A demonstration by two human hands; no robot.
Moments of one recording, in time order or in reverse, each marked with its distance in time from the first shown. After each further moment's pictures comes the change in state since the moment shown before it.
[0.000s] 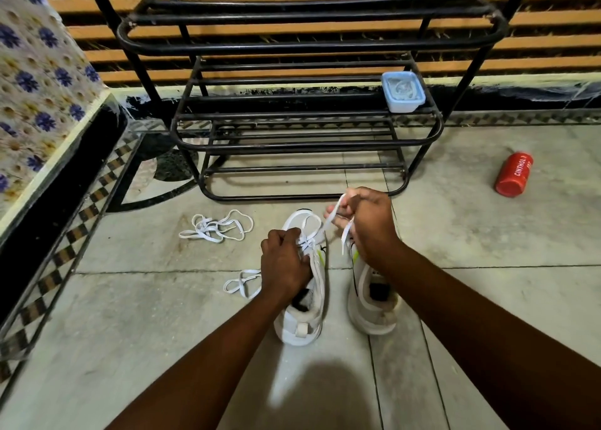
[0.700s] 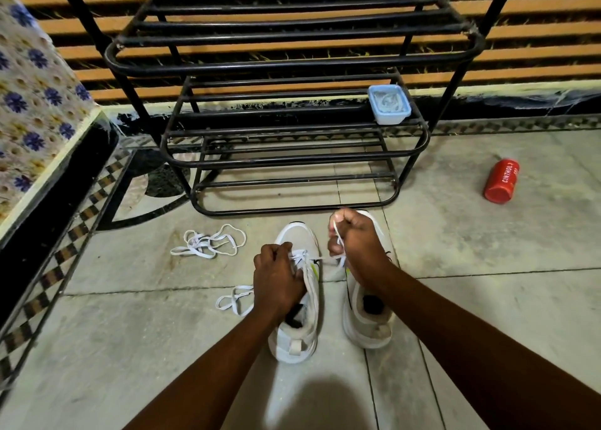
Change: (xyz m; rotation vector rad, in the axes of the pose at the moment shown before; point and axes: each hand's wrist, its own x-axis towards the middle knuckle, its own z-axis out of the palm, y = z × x) left_hand 0.002 -0.008 0.008 0.034 -0.003 0.013; right_hand -0.008 0.011 -0.020 -0.295 -0.182 -0.119
